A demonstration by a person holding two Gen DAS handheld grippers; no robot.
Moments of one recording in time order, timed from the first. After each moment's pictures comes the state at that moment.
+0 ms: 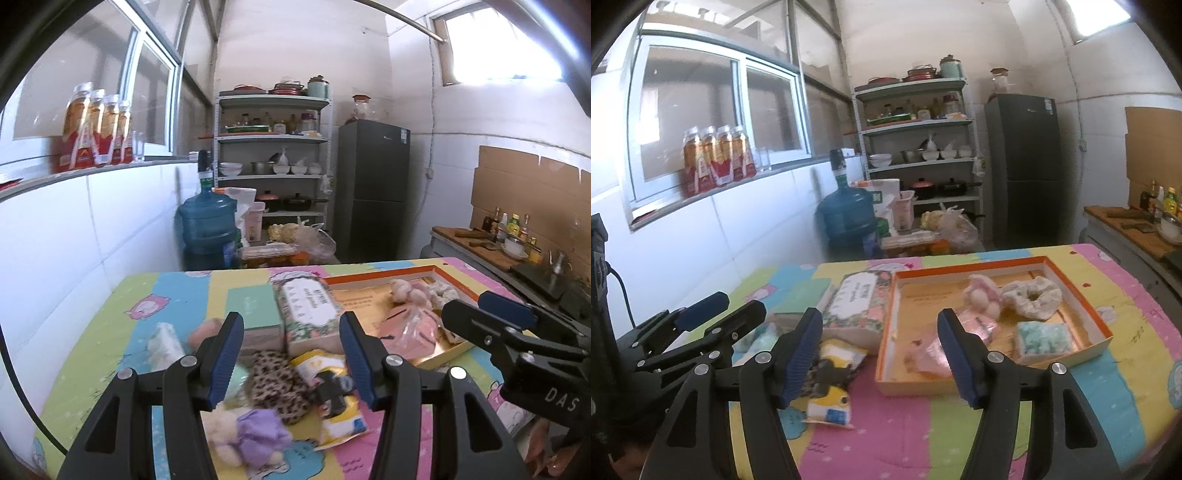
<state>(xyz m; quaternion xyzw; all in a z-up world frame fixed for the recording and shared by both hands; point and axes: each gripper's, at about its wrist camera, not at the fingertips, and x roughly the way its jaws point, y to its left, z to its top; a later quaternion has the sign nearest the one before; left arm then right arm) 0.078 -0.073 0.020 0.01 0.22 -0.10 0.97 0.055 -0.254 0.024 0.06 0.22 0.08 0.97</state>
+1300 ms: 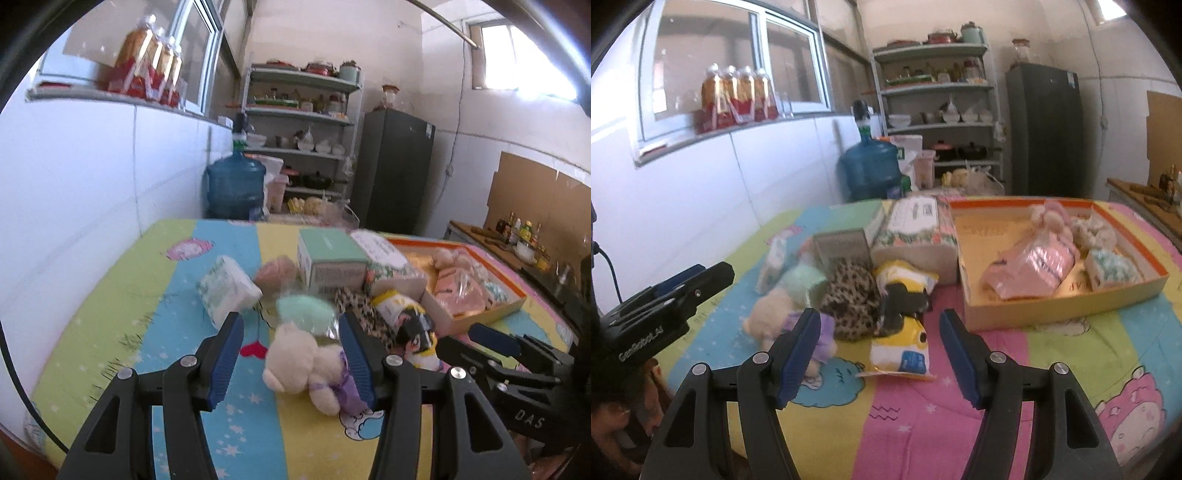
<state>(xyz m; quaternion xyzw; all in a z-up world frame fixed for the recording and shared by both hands) 0.079 0.022 -0.044 -0.04 0.26 -0.09 0.96 0.068 -0.184 -0.056 0.05 0.30 0.10 0.95</state>
